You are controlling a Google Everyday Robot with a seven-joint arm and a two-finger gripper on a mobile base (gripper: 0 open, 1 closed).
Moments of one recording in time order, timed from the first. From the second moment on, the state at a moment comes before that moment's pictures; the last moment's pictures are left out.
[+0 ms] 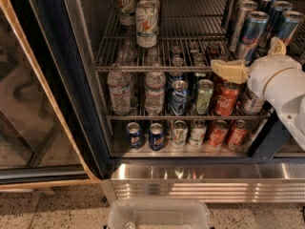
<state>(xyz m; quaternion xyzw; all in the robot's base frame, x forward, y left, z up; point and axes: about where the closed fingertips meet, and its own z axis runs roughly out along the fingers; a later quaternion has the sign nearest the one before) 0.593 -0.235 0.952 -0.16 0.71 -0.03 0.68</state>
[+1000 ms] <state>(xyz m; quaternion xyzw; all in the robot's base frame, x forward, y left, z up) 0.595 -0.246 0.953 -0.15 0.71 -0.04 0.69</state>
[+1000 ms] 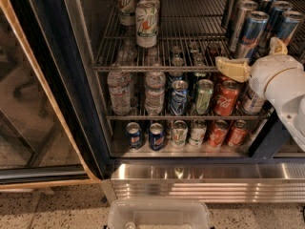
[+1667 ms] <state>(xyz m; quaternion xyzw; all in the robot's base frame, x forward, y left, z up) 0.596 -0.245 0.954 -0.15 0.71 -0.04 0.69</state>
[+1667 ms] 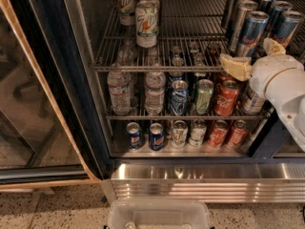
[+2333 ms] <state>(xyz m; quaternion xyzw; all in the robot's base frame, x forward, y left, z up) 0.596 -0.245 0.954 -0.15 0.71 -0.04 0.69</state>
